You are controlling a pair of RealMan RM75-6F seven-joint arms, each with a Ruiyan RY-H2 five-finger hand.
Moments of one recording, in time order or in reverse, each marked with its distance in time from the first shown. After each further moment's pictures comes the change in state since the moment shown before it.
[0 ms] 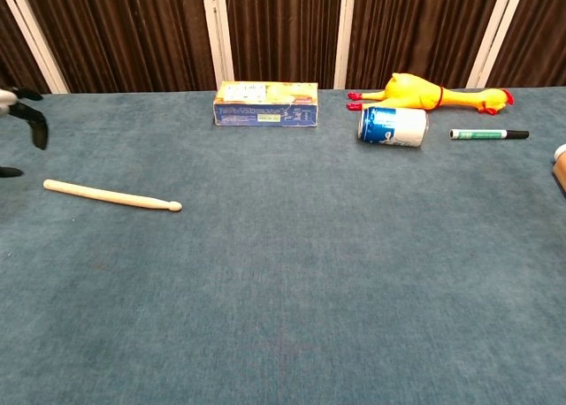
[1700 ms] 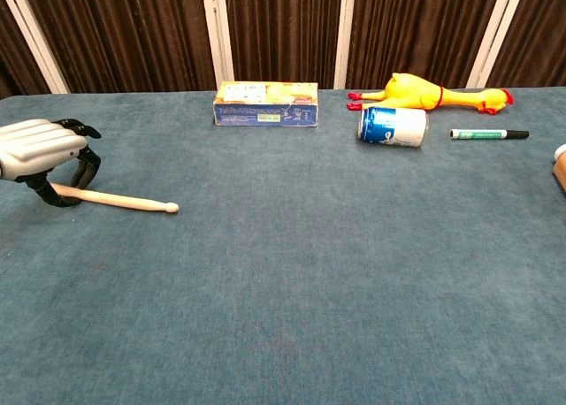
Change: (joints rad) left arm -0.065 -0.273 0.079 0.322 0.017 0.020 0.061; right arm -0.031 0.019 -0.009 0.056 -0.048 -0.008 0.079
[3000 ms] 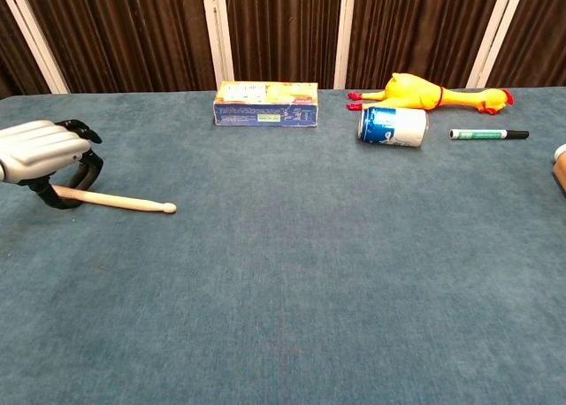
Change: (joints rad) left arm 0.002 -0.001 0.004 -0.029 -0.012 0.014 0.092; right arm -0.012 0.013 -0.011 -0.005 -0.014 -0.003 0.000
